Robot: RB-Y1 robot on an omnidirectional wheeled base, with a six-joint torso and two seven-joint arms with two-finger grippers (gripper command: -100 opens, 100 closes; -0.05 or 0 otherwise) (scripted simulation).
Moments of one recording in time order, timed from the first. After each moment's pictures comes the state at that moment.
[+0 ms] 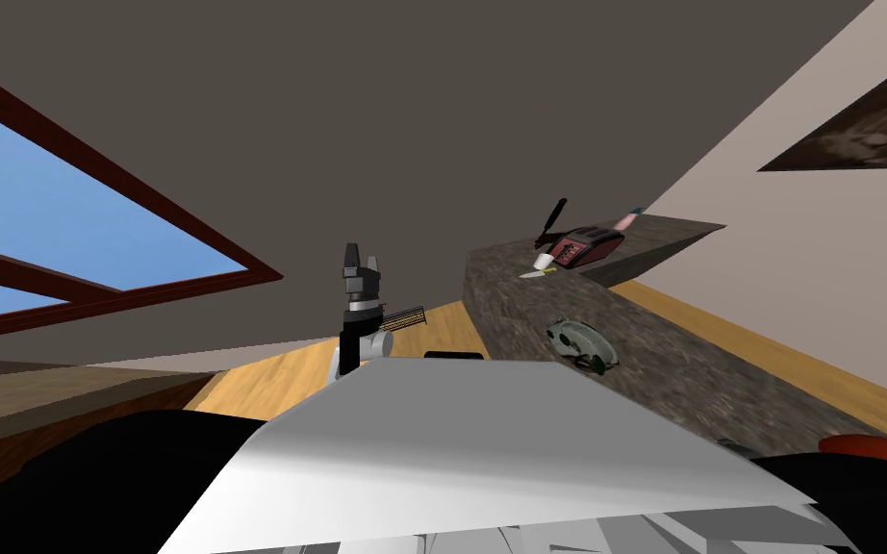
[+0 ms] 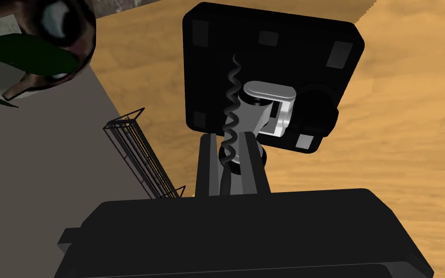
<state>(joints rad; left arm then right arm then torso) 0.46 0.01 -0.02 -2.36 -0.03 -0.35 -0.12 0.86 -2.33 1.24 -2.18 1.83 0.83 -0.09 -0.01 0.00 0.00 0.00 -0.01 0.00</state>
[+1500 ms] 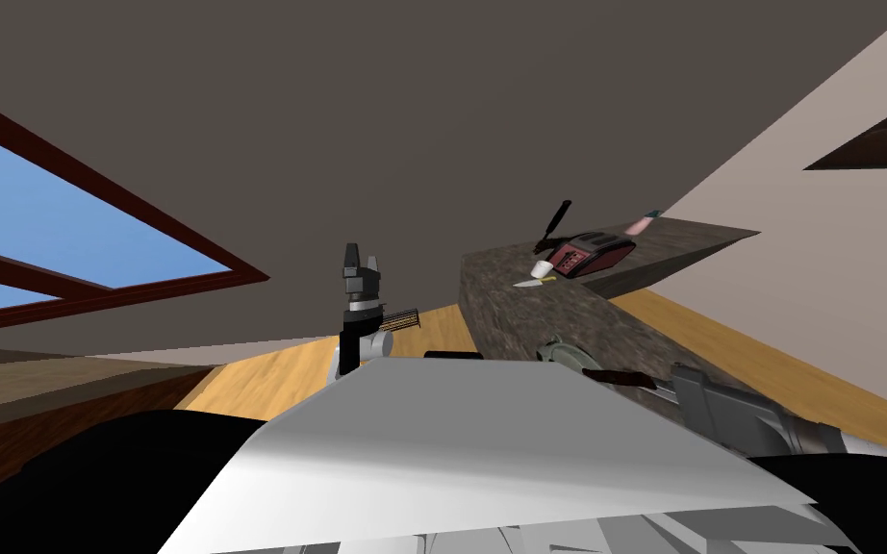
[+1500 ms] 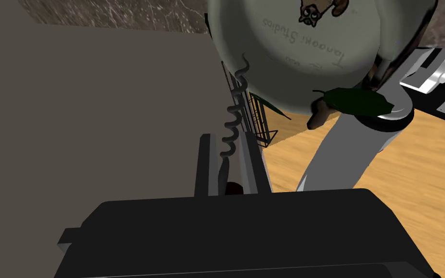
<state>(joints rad) 0.46 0.01 -0.02 -2.36 -0.03 -0.35 -0.12 0.72 -2.39 1.22 -2.16 2.03 1.20 -0.38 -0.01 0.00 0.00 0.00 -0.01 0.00</state>
